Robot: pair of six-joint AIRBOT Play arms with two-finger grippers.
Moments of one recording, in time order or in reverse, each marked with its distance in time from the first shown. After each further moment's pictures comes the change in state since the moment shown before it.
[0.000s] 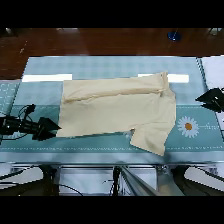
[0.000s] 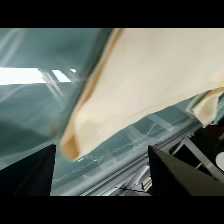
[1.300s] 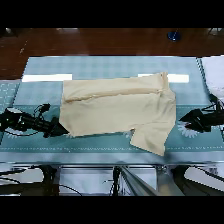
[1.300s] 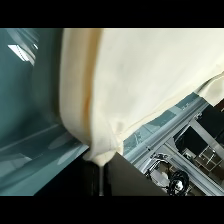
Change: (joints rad) left arm -0.164 -0.117 0.003 -0.055 0.053 0.042; right arm 0.000 0.000 -0.352 -0.023 -0.047 -0.043
